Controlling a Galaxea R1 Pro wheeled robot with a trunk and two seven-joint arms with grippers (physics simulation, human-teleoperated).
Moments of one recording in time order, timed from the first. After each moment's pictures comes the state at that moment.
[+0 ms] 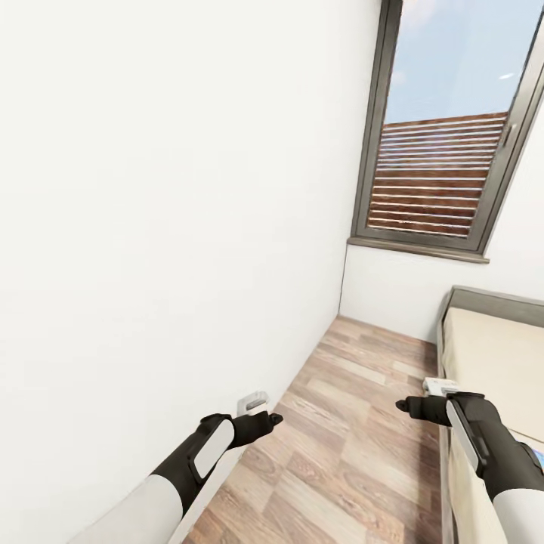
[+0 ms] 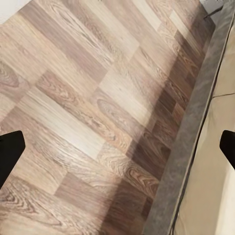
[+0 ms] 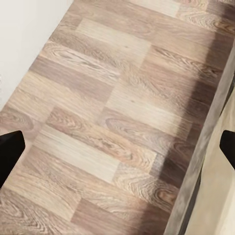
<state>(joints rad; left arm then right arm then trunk) -0.65 -0.15 -0.36 -0.59 0.78 0.47 0.06 -0.55 -0.26 -0.16 -1.00 -0.01 0.83 0.21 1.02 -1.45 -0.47</state>
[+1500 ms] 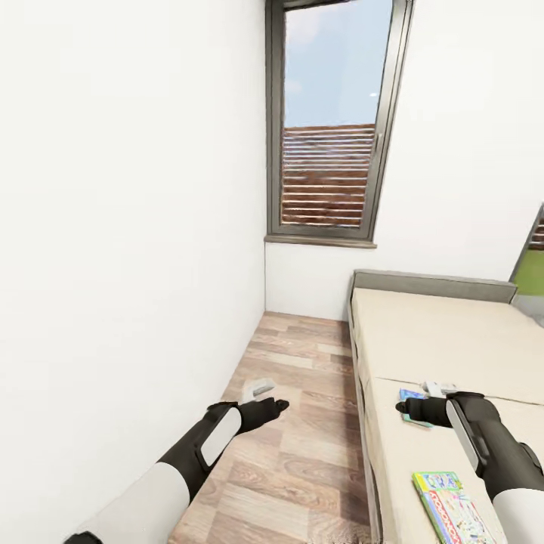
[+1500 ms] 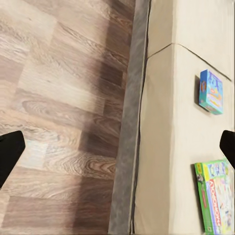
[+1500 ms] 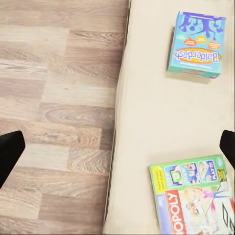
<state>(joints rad) -0.69 -0.17 -0.39 -0.62 0.79 0.45 0.07 -0.55 -0.26 -0.16 -1.00 -0.02 0.86 0.22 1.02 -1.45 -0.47</state>
